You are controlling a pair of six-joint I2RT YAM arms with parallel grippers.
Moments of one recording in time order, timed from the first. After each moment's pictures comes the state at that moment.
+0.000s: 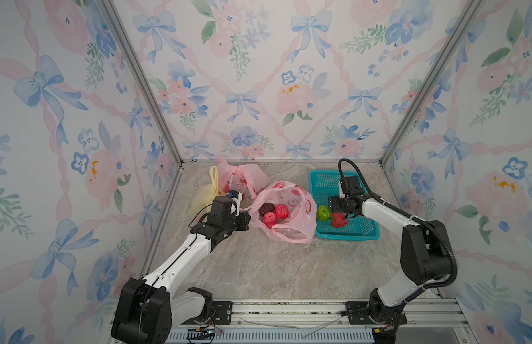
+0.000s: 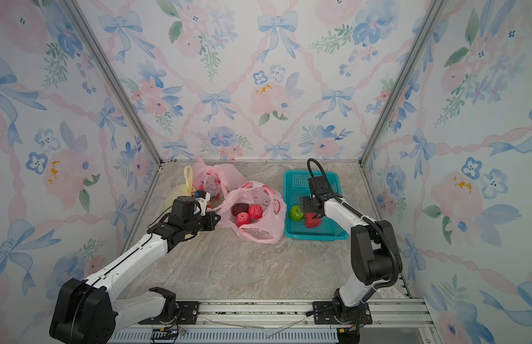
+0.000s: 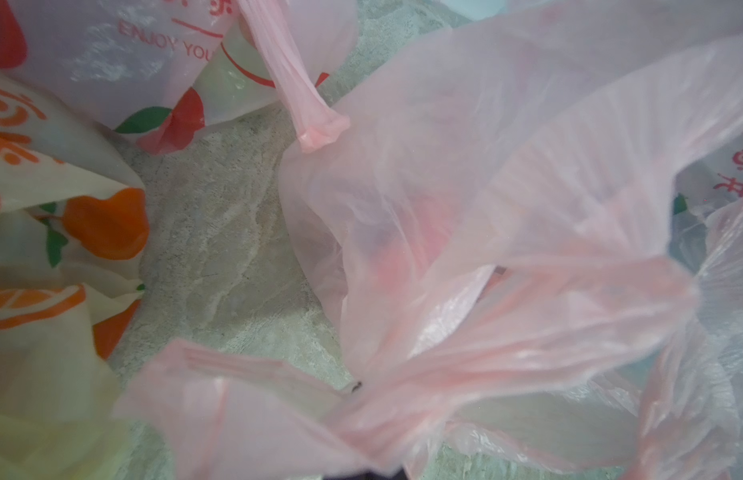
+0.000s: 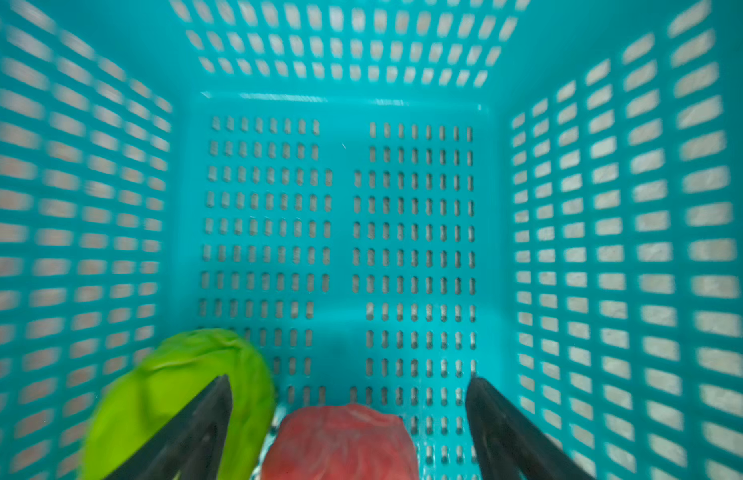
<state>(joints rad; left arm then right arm) -0.33 1.17 0.71 -0.26 0.26 -0.40 0.27 1.56 1.10 -0.44 0.14 0.16</state>
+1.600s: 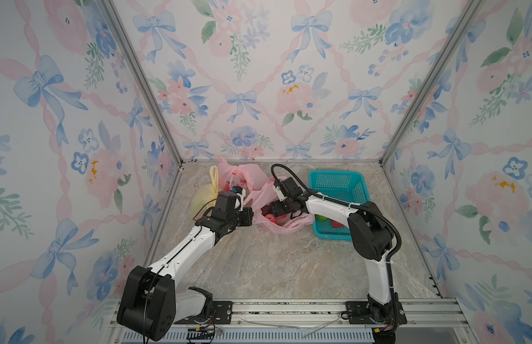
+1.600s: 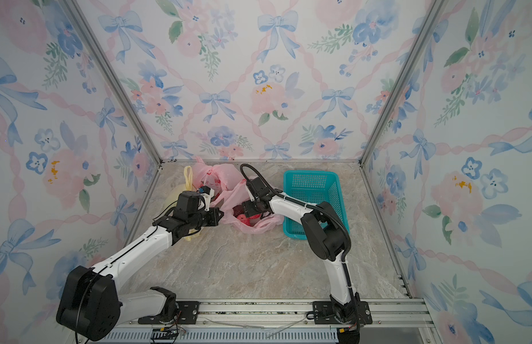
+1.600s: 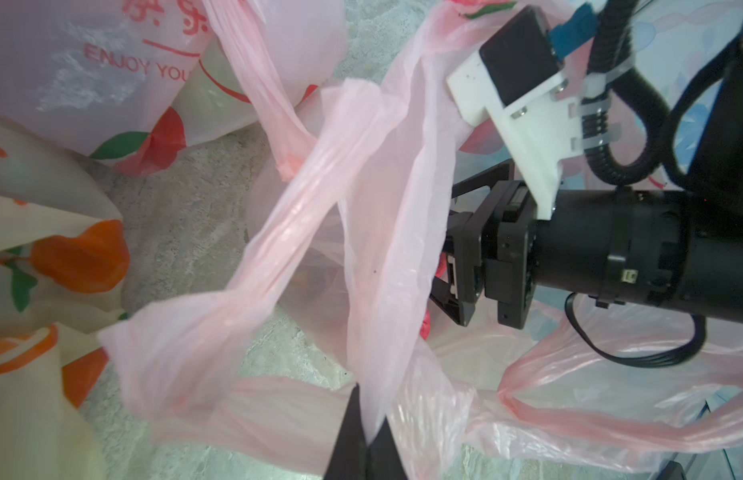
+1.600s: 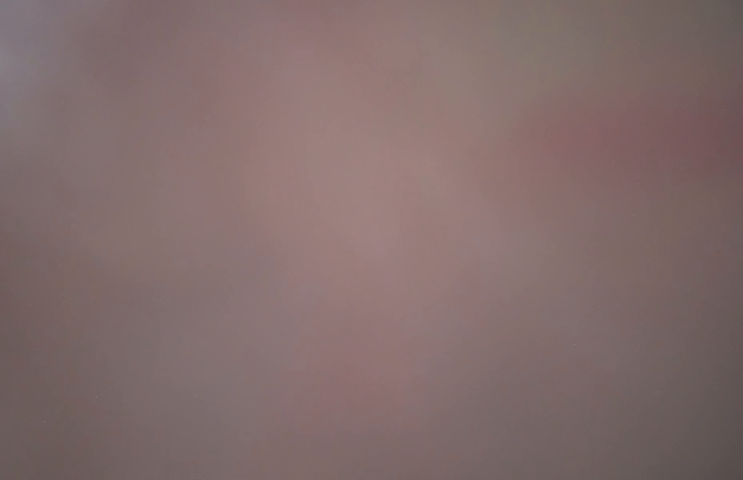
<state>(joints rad) -0.34 1.25 0.78 -0.27 0.25 -0.39 0.69 2.10 1.56 -0.44 -0.02 0.25</state>
